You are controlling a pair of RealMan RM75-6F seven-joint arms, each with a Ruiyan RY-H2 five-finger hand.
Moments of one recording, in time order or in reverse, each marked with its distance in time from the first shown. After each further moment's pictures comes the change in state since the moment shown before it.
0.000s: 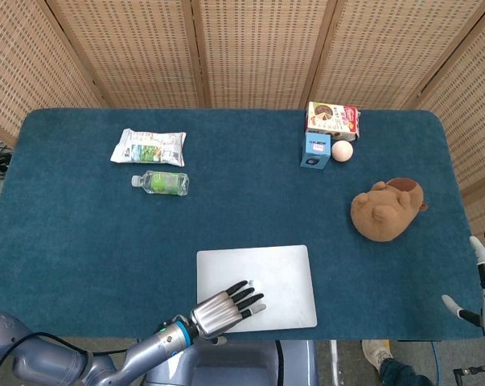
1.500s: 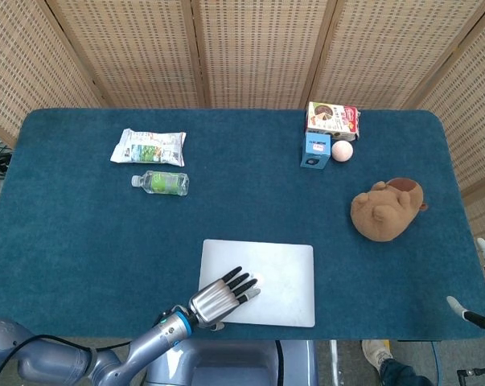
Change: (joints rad) left arm 0.040 -0.026 -0.065 0.075 -0.037 -0.012 0.115; right arm -0.013 -0.002 0.006 0.010 0.013 0.004 0.014
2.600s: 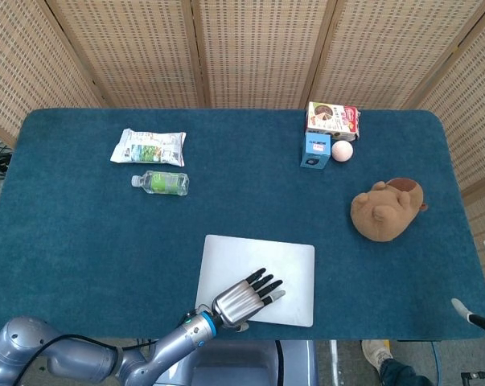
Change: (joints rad) left arm -0.064 -0.141 -0.094 0.062 -0.075 -0.041 0.025; right arm -0.016 0.007 -0.002 0.005 0.001 0.015 0.014
